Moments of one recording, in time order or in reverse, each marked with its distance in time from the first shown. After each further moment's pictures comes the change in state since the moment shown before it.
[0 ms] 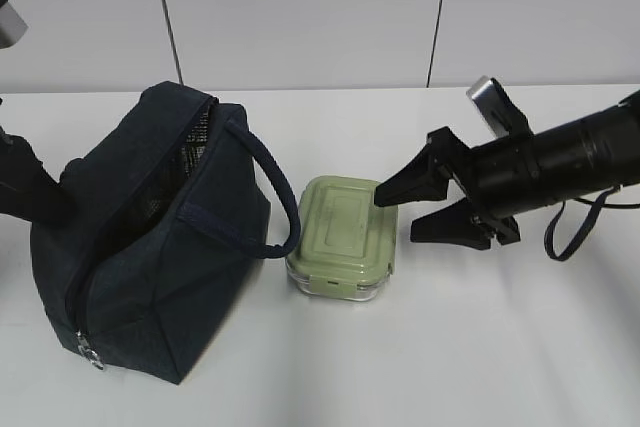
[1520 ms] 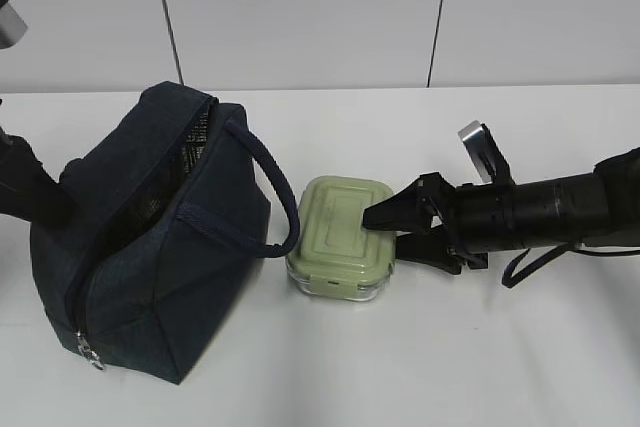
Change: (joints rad) left arm 0.000 0.000 0.000 0.004 0.000 0.000; right arm -0.007 0.207 0.044 0.354 0.070 -0.474
